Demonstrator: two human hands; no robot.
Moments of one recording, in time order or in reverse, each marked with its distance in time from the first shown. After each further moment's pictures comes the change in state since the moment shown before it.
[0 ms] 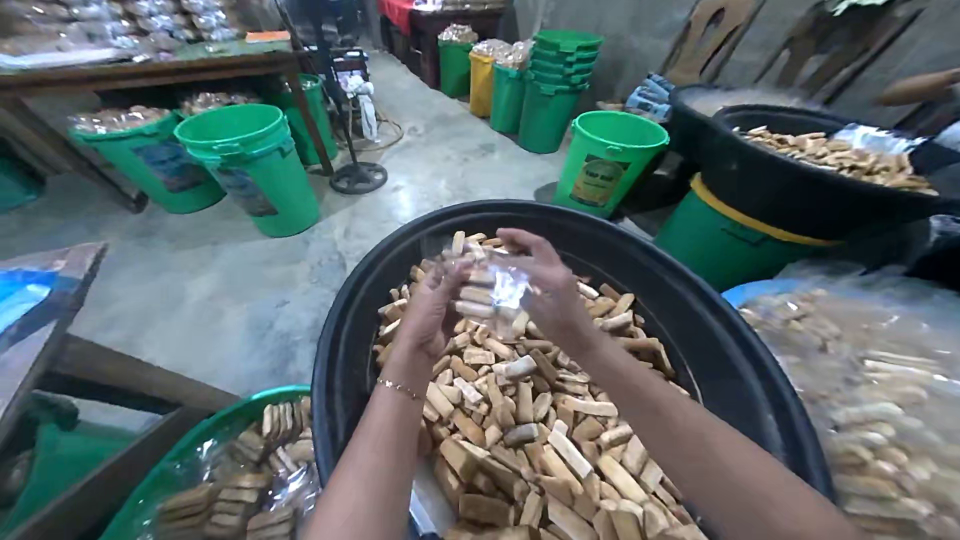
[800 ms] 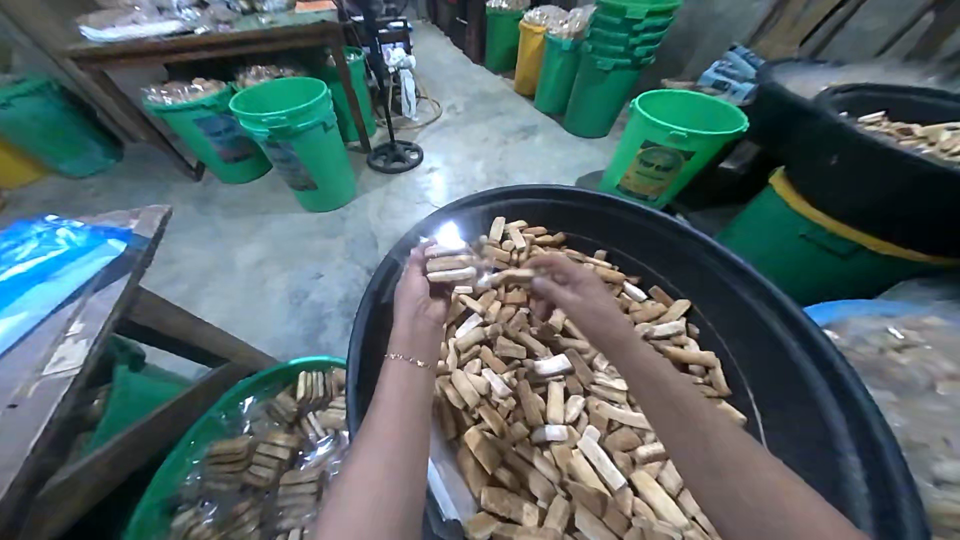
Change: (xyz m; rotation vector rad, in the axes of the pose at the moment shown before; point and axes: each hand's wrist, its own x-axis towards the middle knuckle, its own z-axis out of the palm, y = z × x) left_hand 0.022 0.010 -0.034 -0.429 0.462 0.058; right_hand 0.000 0.007 0.006 0.291 -0.236 0.502
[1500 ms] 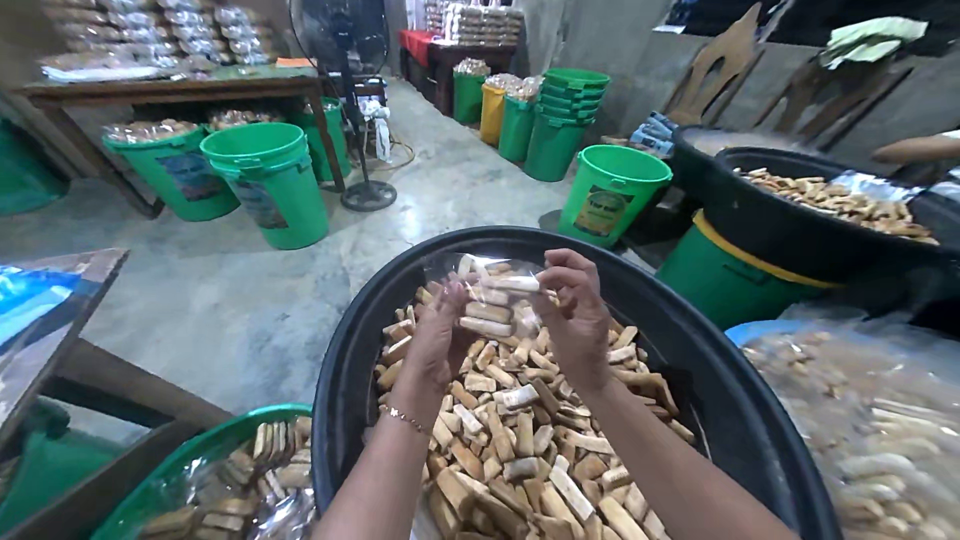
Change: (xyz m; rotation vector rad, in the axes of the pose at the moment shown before) left_hand -0.051 -0.015 0.024 0.242 -0.491 -0.087; right_hand -0.006 -0.003 -0.002 0.020 0.510 -0.635
